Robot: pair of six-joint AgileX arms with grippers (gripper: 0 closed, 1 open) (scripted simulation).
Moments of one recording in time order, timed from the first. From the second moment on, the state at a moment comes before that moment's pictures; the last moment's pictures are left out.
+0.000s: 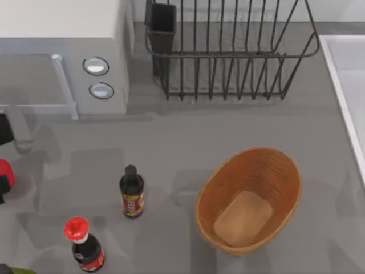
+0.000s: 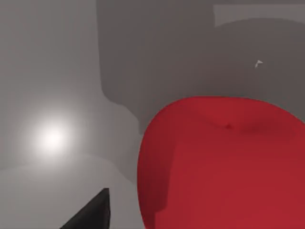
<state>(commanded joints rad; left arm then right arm) 0.12 1.84 1.12 -0.86 0.00 1.21 0.00 0.00 0.00 0.00 0.00 0.00</state>
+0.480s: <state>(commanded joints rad) 0.11 1.93 1.10 -0.74 0.00 1.21 0.00 0.00 0.00 0.00 0.00 0.00</state>
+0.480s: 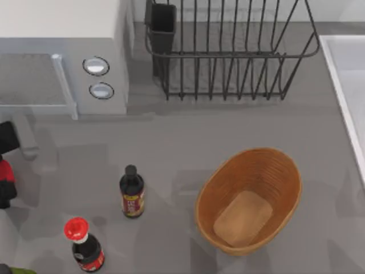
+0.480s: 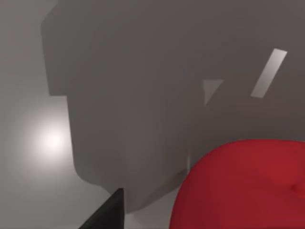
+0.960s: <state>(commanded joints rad) 0.11 1.93 1.10 -0.74 0.00 1.21 0.00 0.00 0.00 0.00 0.00 0.00</state>
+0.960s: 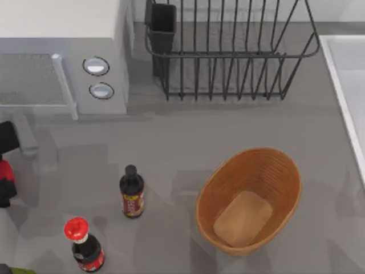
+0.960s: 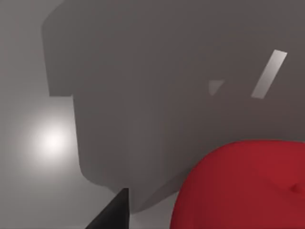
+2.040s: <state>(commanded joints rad) 0.12 1.91 1.11 -0.80 -0.01 1.21 0.00 0.00 0.00 0.00 0.00 0.00</state>
